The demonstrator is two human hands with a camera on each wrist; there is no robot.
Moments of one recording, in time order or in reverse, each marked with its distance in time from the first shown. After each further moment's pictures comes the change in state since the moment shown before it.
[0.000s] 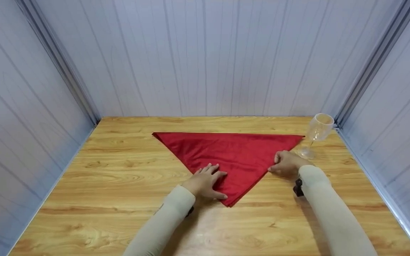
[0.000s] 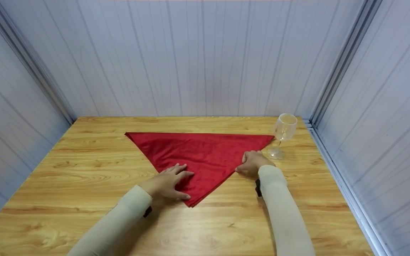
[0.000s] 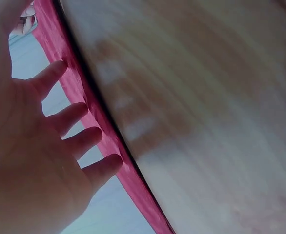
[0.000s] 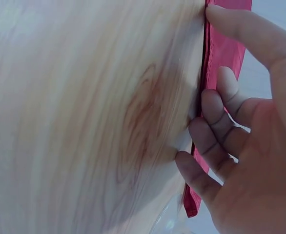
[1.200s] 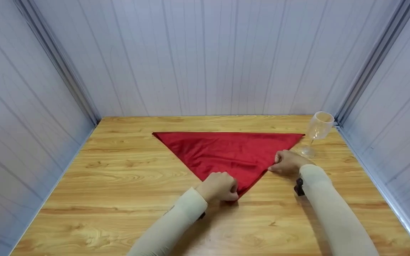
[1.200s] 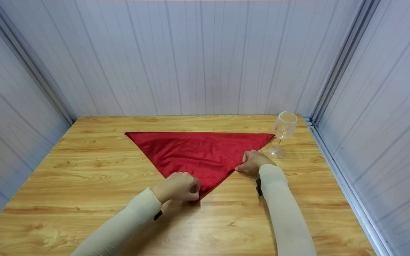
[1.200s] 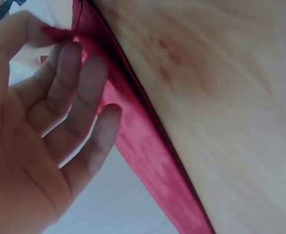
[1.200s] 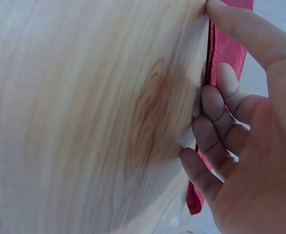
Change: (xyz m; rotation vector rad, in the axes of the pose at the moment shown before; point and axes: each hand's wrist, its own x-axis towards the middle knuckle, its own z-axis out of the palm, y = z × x) left_hand 0.016 0.048 0.003 0.221 0.096 0.203; right_hand -0.001 0.003 0.002 -0.045 -0.003 0.008
